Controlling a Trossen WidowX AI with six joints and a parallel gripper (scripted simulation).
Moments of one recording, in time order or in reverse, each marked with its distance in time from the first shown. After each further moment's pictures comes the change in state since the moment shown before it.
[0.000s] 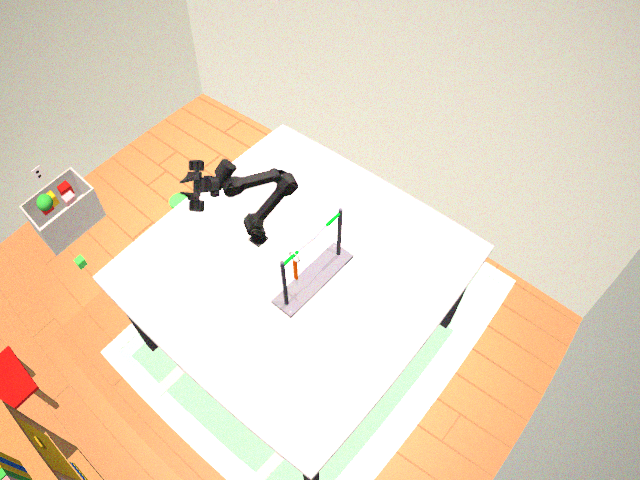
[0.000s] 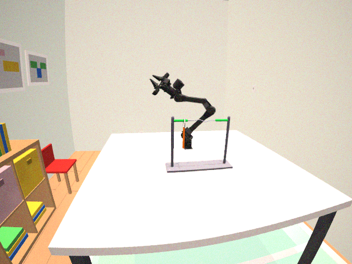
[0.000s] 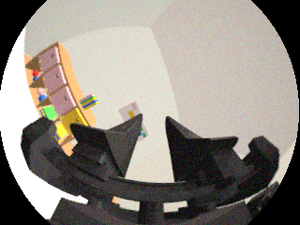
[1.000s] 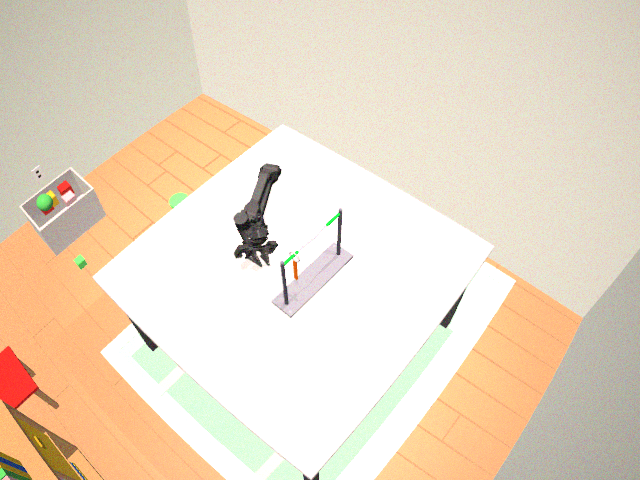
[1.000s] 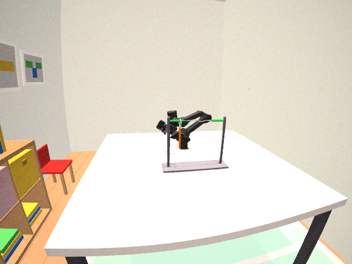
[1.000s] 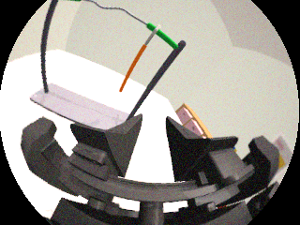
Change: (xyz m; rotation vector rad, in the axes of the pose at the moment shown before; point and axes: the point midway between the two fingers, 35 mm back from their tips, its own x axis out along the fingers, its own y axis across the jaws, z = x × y) arm -0.268 0.294 0.136 0.829 -0.473 1.318
